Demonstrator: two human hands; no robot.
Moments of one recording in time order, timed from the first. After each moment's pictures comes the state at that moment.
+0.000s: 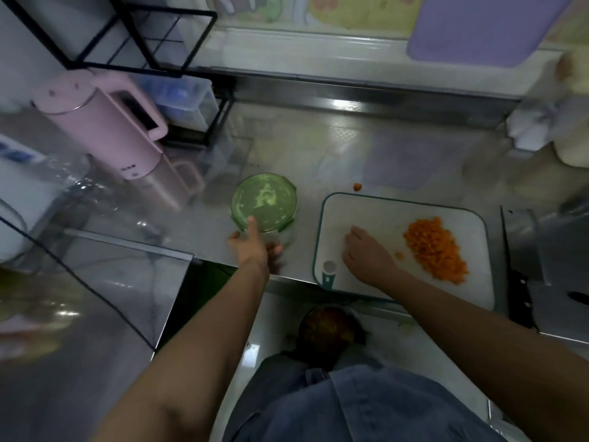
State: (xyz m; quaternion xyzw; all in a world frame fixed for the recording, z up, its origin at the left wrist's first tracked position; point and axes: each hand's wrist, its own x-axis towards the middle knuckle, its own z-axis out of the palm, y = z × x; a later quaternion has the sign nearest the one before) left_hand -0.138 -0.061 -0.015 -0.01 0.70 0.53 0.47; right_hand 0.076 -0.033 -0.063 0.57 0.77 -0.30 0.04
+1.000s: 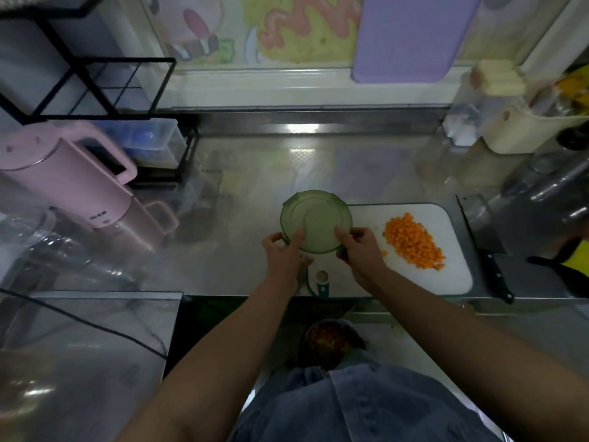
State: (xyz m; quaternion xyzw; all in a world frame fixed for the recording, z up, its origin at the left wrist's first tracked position) left_hand -0.090 -0.056 -0.007 0.16 0.59 0.49 0.62; right_hand 0.048 -0.048 -0.021 0.62 0.26 -0.58 -0.45
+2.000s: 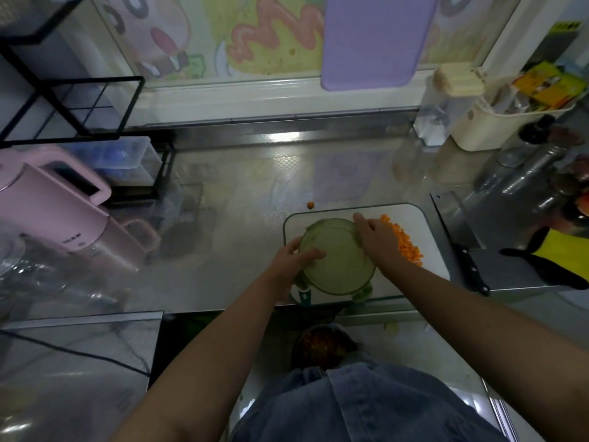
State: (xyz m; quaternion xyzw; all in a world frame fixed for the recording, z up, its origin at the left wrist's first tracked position) left_hand -0.071 -0.045 -0.011 0.35 0.53 0.27 0.72; right_hand 0.120 -0.035 -0.002 0.76 0.46 -0.33 -0.31
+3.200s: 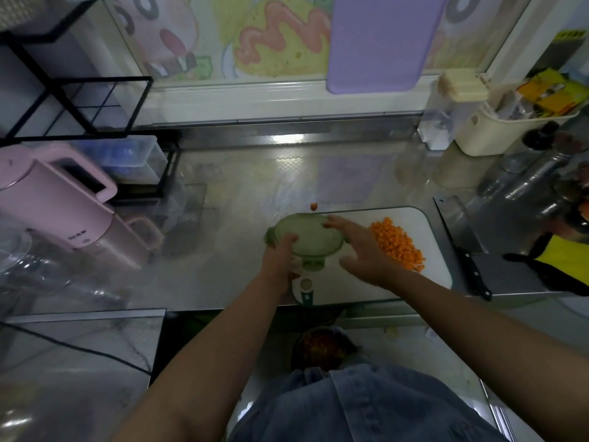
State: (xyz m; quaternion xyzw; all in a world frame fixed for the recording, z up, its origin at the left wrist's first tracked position) left_hand -0.074 -0.041 -0.006 0.20 0.61 0.39 0.66; right_hand 0.114 -0.053 -0.003 0.51 0.76 -0.29 -0.28
